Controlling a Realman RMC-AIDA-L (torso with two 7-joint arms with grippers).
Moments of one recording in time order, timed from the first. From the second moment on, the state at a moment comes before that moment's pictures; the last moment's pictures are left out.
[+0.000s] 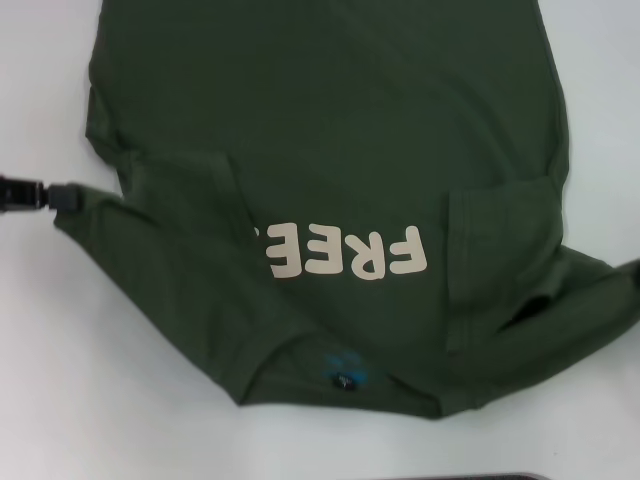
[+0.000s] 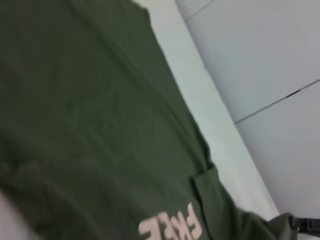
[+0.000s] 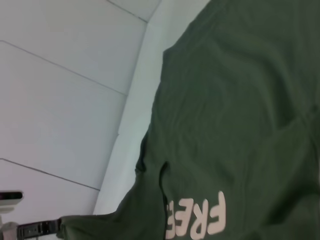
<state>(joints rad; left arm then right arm) -0.57 -1.84 0.41 0.61 2.35 1.89 -2.12 0.24 1.90 -0.13 -0.46 -2.35 -1.85 1.89</state>
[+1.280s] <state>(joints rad) -0.88 -1.88 0.35 0.56 2.24 1.49 -2.12 0.65 1.86 -0.17 -0.56 -2.33 -1.56 2.05</state>
